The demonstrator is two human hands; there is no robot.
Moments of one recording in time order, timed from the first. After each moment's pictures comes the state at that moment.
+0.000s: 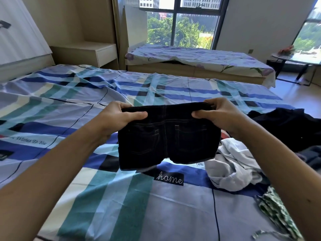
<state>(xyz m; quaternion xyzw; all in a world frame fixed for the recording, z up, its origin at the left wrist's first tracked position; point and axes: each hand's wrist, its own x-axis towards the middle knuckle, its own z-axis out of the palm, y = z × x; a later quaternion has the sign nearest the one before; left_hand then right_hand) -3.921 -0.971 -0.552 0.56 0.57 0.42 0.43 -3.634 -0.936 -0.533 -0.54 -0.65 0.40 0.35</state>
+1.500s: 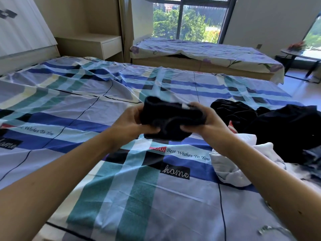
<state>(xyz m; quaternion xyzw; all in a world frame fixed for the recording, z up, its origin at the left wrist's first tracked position) -3.915 -0.986 -0.593 0.65 0.40 0.47 0.44 -3.677 -0.953 -0.585 -0.29 -0.70 0.49 0.42</state>
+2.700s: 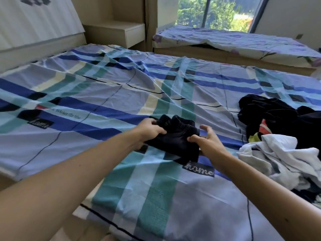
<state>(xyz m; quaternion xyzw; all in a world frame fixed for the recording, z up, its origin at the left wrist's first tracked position) -3.936 -0.956 -0.663 0.44 0.69 0.36 0.45 -3.727 -0.942 -0.679 -0.56 -0.50 0.56 0.34</state>
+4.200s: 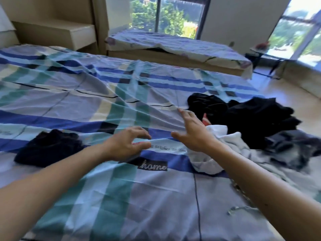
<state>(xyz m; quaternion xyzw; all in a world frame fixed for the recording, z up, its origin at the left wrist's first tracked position) -3.888 -0.960 -0.657 0.83 0.47 0.19 0.24 -3.637 -0.946 -0.621 -0.59 -0.77 0.14 0.17</state>
